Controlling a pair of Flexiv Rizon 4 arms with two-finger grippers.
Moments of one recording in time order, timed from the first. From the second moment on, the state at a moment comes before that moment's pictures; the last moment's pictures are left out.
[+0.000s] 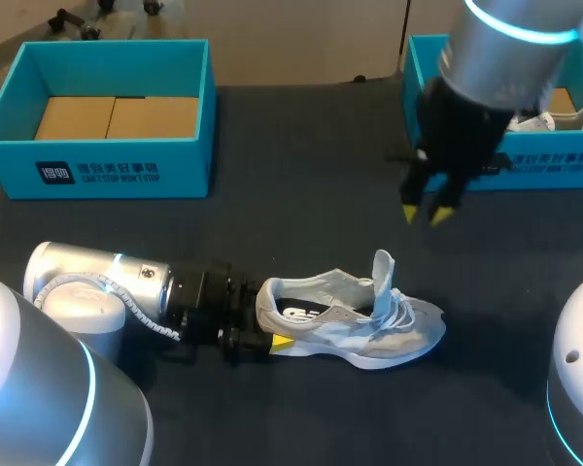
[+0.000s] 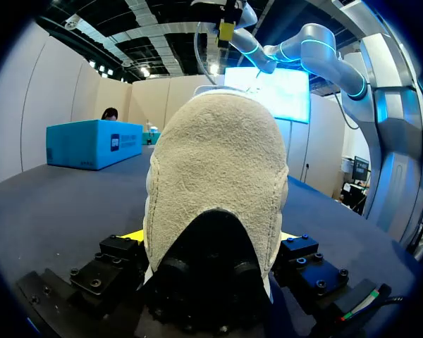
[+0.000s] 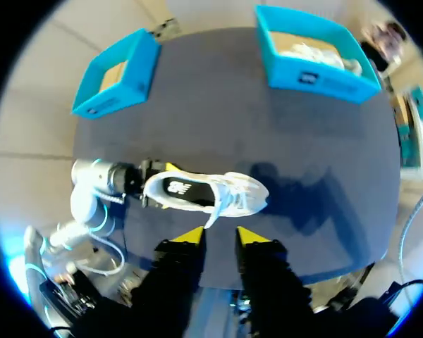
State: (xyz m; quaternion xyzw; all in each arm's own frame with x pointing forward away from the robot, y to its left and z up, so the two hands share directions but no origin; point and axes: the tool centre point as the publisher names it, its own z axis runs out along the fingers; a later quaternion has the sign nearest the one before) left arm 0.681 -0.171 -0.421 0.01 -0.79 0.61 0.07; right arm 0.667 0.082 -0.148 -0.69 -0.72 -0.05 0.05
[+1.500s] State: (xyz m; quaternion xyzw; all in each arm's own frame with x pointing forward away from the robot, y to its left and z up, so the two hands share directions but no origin) left arm 0.681 -0.171 -0.420 0.01 -0.79 0.61 0.07; right arm 0.672 0.197 -0.198 -0.16 -0.98 0.01 -0.11
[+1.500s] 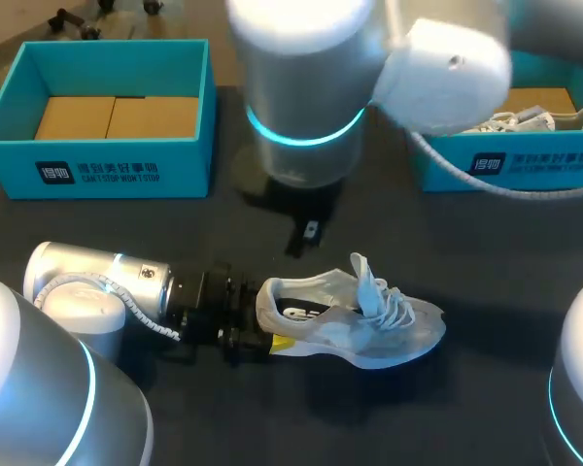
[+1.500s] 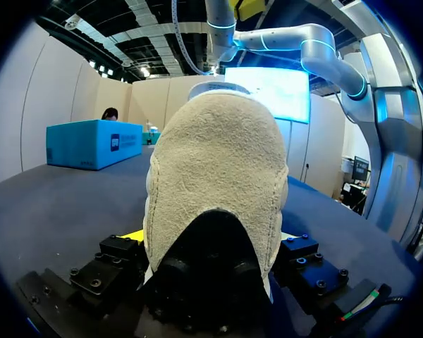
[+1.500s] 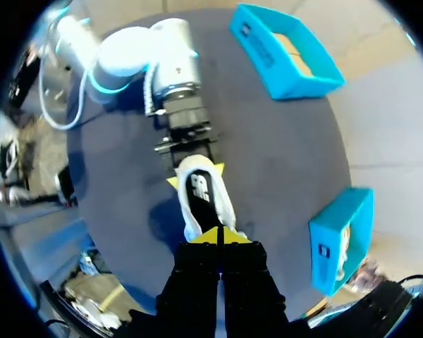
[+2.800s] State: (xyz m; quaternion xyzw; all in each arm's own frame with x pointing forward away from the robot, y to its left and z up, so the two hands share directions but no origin) left arm 0.681 -0.171 -0.420 0.01 -0.79 0.61 0.07; right arm 0.682 0.211 -0.324 -0.01 -1.00 -0.02 -0.02
